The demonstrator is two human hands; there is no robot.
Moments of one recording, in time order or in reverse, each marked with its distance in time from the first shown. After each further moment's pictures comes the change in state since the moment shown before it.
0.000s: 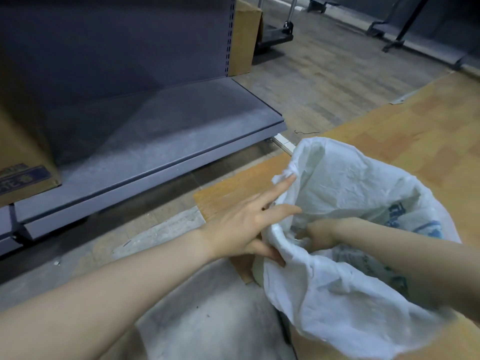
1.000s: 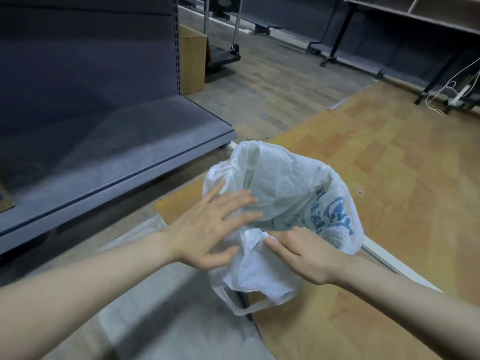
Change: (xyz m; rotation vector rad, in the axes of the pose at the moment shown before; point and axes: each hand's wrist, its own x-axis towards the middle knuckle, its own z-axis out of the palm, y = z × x) left_hand 0.002 0.052 -0.017 0.274 -0.030 0.235; right_hand -0.153 -0.037 0.070 0.425 0.841 -0.240
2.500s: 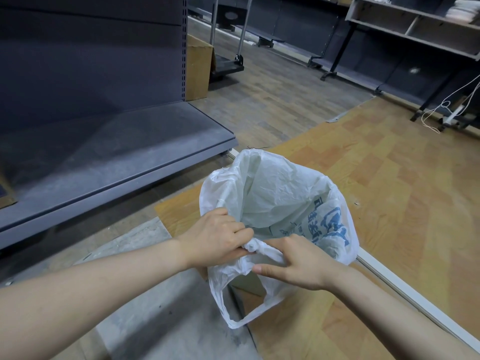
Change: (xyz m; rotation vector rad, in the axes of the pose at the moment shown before) left_hand 0.017 0.011 0.024 0.282 0.259 0.039; right_hand 0.001 0.004 0.005 0.010 -0.016 0.025
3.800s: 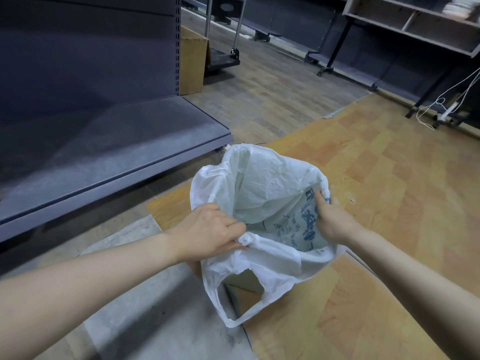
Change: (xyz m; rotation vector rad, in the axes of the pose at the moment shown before) left_hand 0.002 -0.010 0.002 -0.010 -0.054 -0.013; right_hand 0.017 0.066 -0.041 -0.035 0.033 0.667
